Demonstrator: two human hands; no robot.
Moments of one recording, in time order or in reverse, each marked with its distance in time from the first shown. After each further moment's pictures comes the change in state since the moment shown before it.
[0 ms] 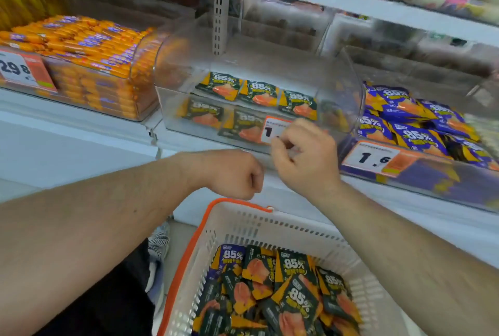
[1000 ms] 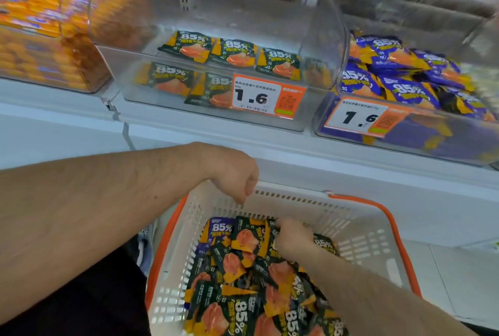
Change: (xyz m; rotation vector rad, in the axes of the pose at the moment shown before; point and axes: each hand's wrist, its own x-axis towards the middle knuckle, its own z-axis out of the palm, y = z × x) left_hand 0.059 0.016 0.049 0.219 -0.353 0.016; right_hand -0.217 0.029 0.003 -0.385 -1.345 1.030
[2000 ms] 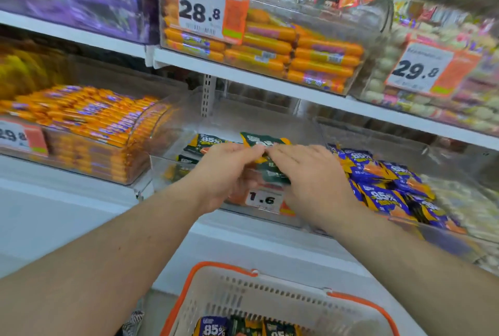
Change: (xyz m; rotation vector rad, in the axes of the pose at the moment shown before) left_hand -0.094 -0.015 -0.082 -1.633 0.924 0.266; right_hand -0.107 -0.092 -0.275 -0.341 1.233 -0.810
